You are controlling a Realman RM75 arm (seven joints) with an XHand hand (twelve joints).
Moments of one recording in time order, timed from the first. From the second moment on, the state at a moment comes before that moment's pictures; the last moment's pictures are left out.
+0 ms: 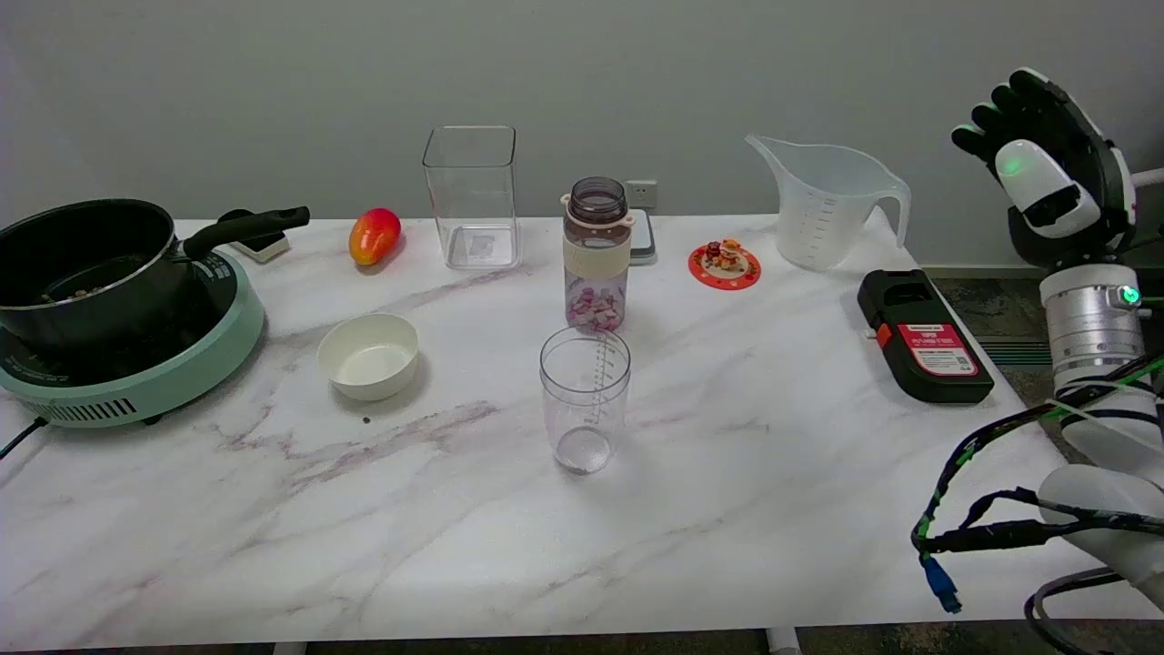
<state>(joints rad) -0.27 -0.95 -1.31 1.42 0.99 0.72 1.50</state>
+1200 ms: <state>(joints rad) -0.27 -0.97 -1.46 1.33 0.97 0.81 1.75</state>
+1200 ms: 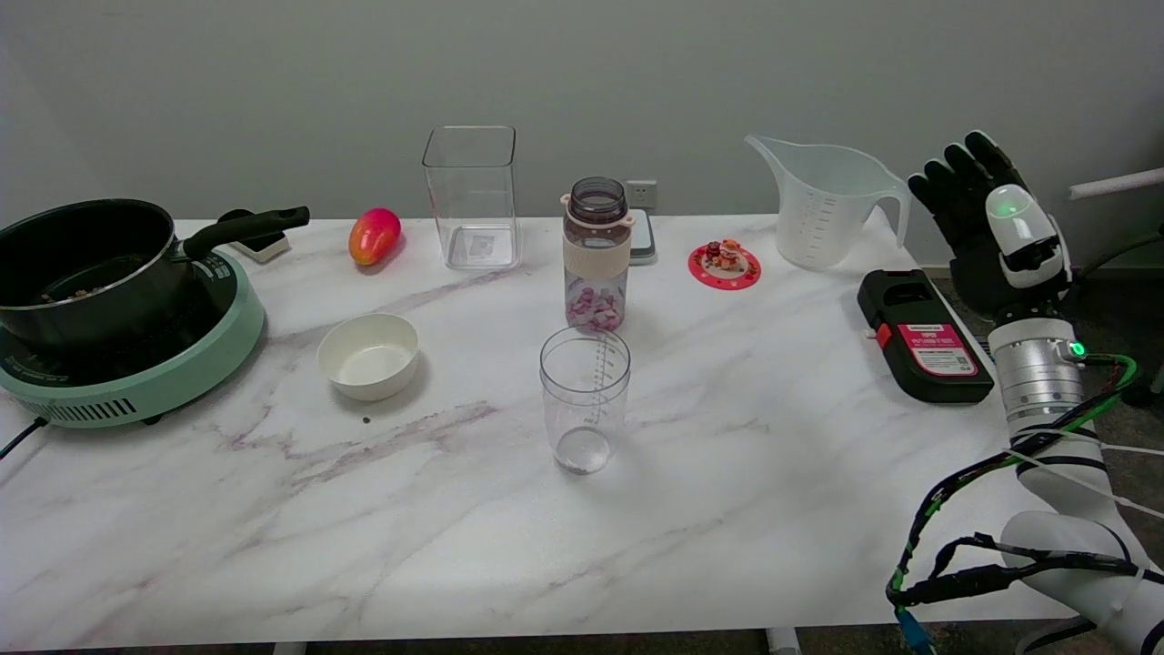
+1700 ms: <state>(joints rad) -0.22 -0.98 -1.52 1.30 0.96 0.80 1.90</state>
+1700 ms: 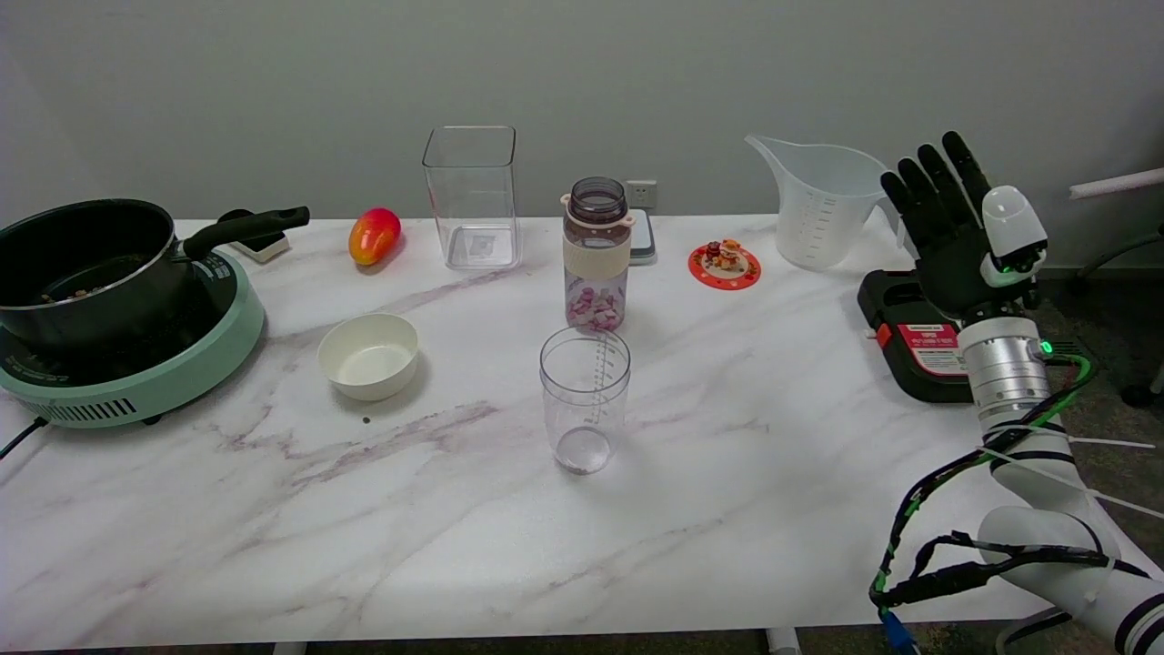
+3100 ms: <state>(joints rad) 0.09 -1.00 -1.56 1.15 0.39 0.62 1.49</state>
